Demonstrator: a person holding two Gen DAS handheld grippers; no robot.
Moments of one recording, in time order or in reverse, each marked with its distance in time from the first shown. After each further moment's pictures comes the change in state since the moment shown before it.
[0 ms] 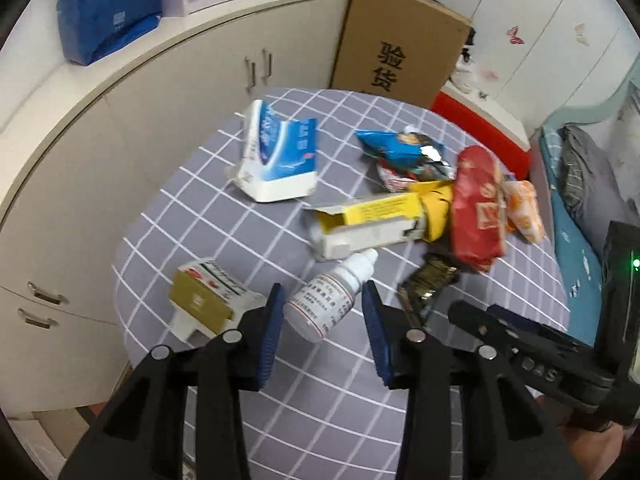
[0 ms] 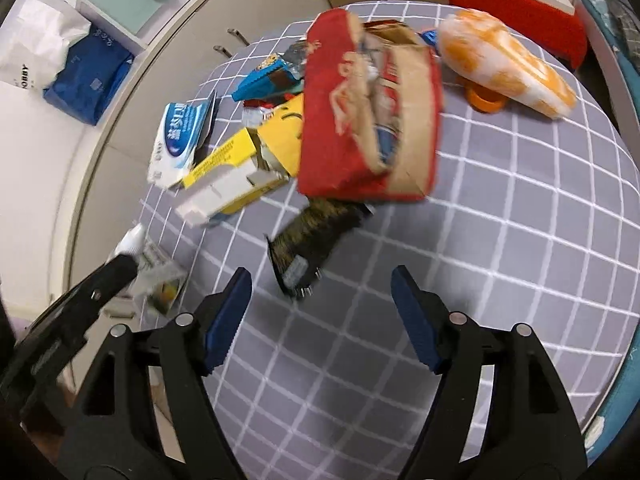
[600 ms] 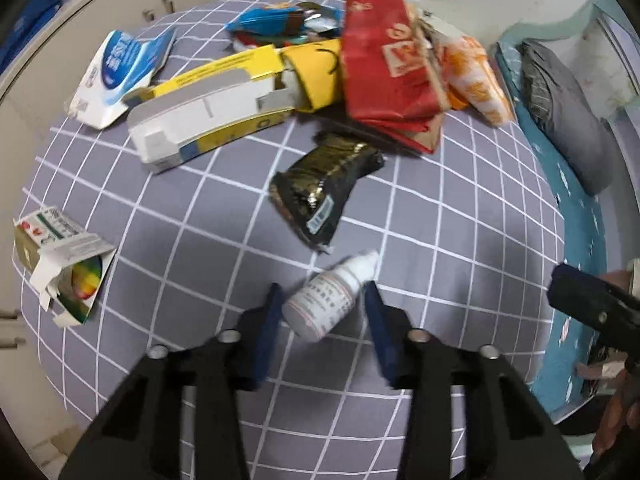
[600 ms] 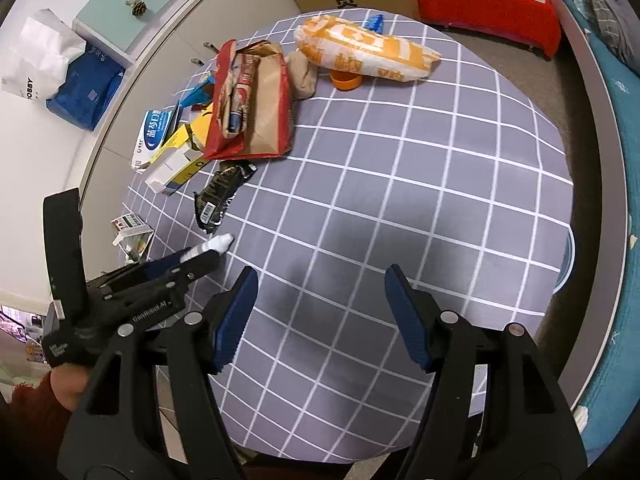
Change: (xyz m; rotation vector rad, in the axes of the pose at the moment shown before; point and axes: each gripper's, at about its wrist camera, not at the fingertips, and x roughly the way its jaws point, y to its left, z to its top) left arm 0.074 -0.084 -0.052 0.204 0.210 -0.131; right arm -0.073 -0.097 -0.042 0.021 0.001 0.004
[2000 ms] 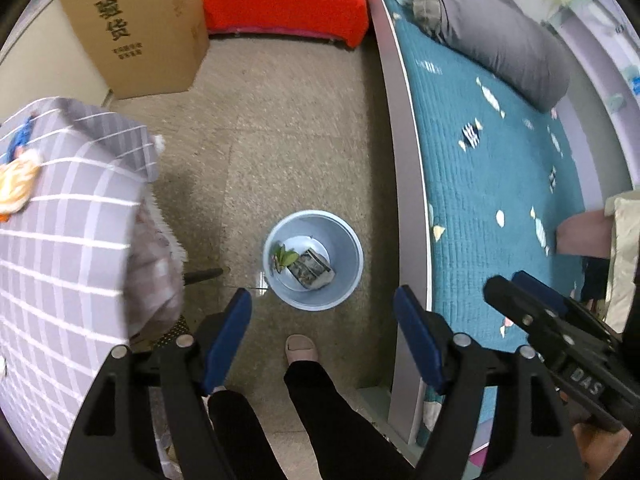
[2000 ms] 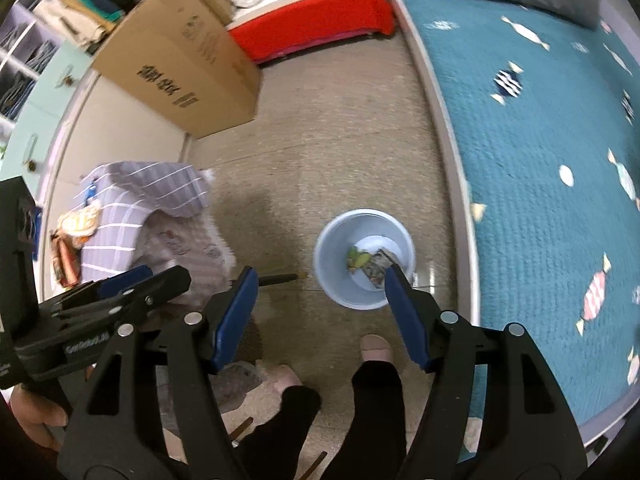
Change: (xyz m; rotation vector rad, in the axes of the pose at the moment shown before) left arm 0.082 -0.448 0.040 0.237 0.123 -0.055; right arm -0.157 -0.392 -0.014 0.341 -0.125 -0.147
